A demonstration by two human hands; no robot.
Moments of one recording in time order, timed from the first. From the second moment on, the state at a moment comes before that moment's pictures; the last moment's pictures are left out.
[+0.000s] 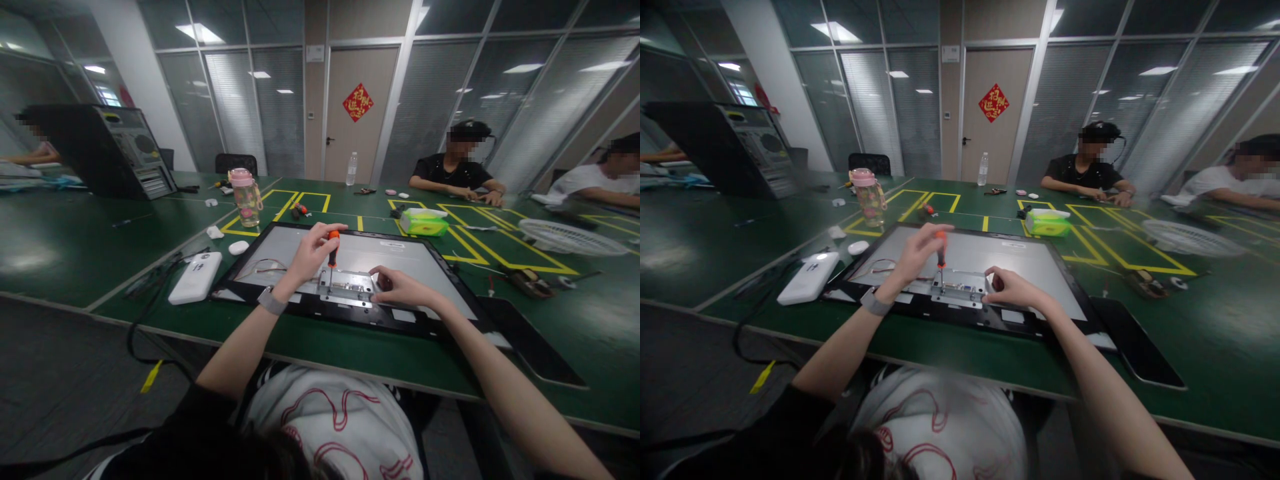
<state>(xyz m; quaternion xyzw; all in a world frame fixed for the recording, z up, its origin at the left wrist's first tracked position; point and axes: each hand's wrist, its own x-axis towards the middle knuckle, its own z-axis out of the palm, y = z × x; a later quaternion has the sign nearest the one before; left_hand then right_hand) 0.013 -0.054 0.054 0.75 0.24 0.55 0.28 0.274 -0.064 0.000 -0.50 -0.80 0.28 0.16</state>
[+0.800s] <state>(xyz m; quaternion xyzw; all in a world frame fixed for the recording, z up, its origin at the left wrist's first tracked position) 0.035 -0.061 0.036 0.75 0.25 0.56 0.23 0.272 -0.067 0.006 -0.50 -0.80 0.29 0.16</state>
